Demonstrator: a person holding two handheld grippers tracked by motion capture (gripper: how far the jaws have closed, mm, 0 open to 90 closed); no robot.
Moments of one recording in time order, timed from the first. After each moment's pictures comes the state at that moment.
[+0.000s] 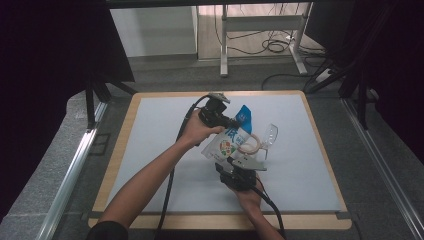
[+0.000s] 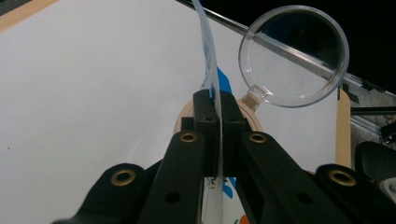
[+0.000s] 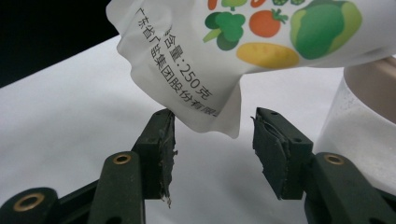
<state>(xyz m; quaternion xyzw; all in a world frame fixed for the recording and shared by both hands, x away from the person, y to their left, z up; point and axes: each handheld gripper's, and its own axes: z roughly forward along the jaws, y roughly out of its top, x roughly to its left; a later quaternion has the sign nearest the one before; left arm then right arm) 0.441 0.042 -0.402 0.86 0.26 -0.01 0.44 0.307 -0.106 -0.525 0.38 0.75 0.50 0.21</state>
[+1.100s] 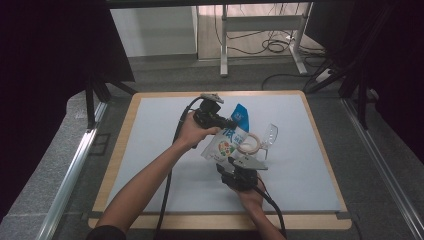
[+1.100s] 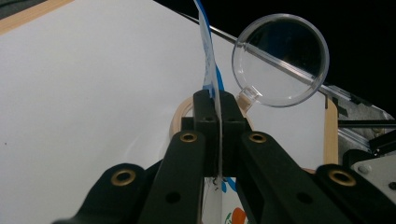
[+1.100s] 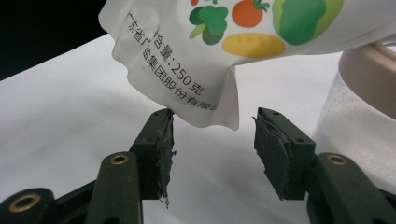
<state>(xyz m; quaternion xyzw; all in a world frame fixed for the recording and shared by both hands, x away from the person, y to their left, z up) 0.434 0.058 -0.402 0.84 0.27 -0.02 0.47 0.308 -0.111 -0.526 0.38 0.75 0.50 0.20</state>
